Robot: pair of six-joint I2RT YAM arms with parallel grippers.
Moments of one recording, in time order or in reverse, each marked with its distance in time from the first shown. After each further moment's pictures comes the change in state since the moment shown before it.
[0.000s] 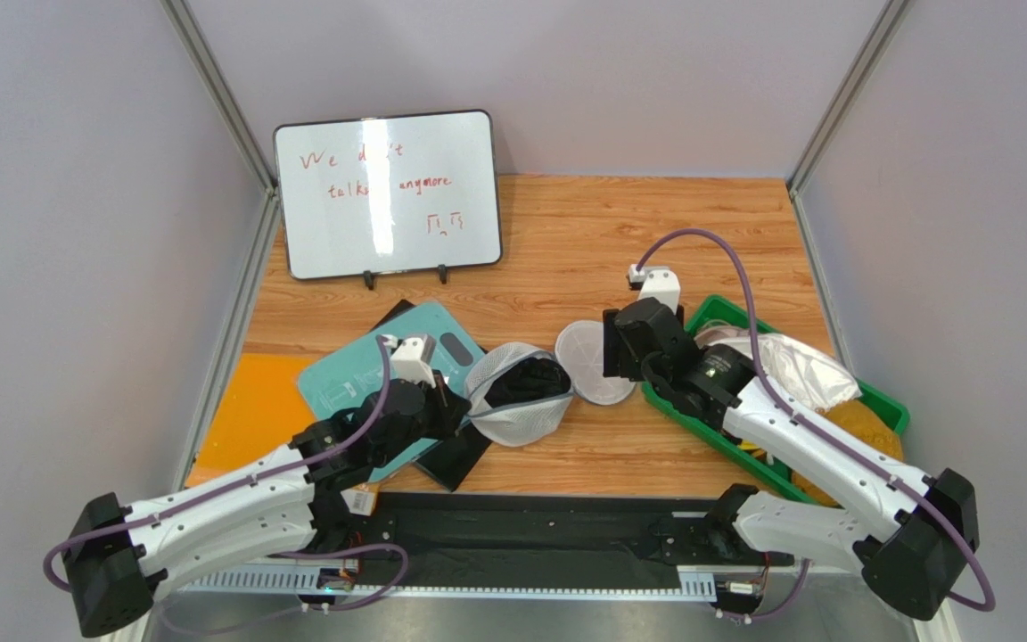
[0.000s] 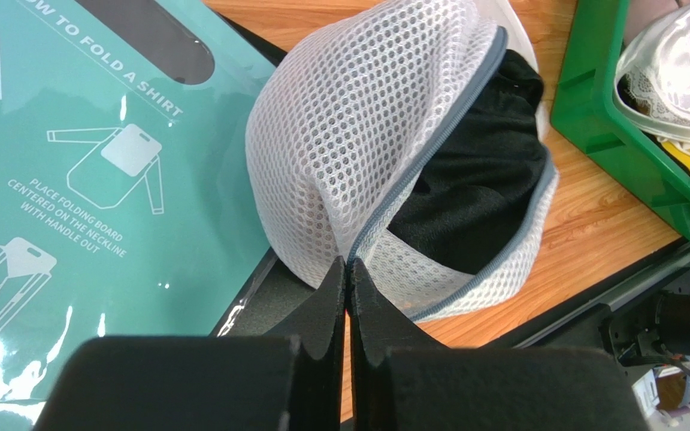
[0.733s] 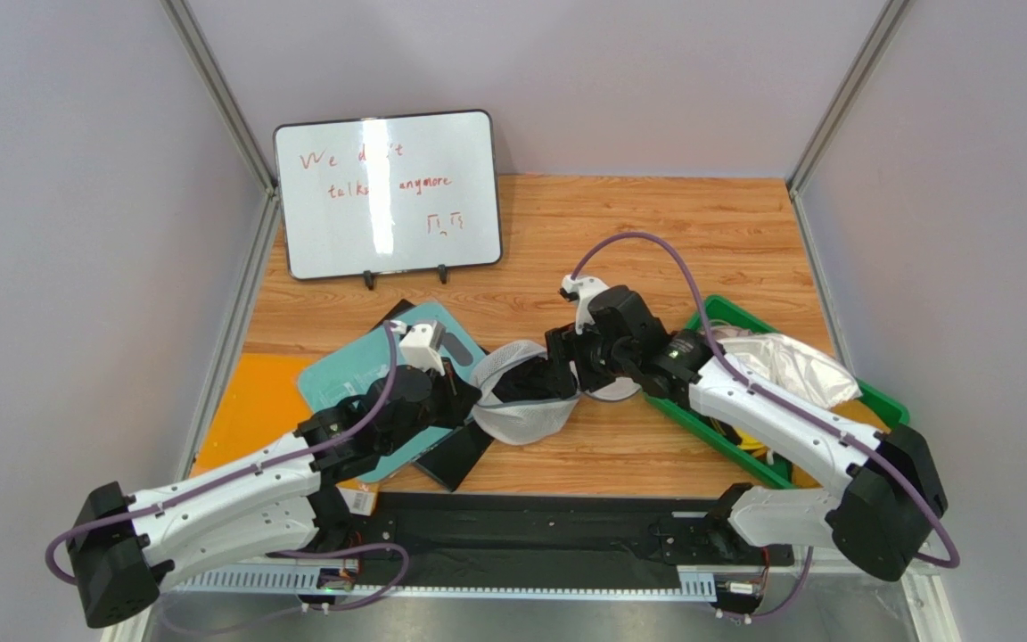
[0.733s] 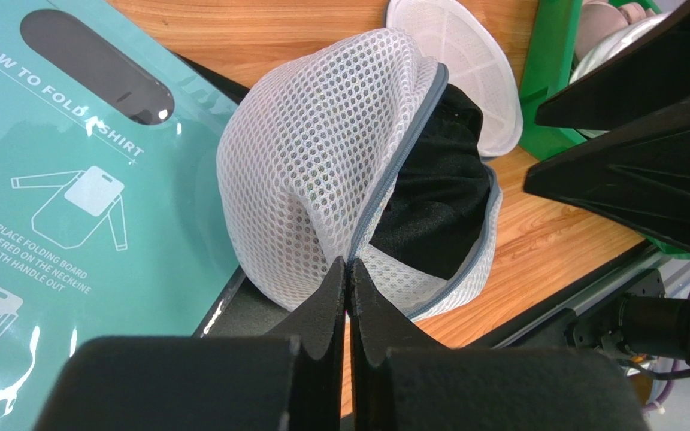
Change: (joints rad) left arm 0.000 0.084 0.104 0.010 0.025 0.018; right arm 0.000 0.158 0.051 0.130 -0.570 -0.155
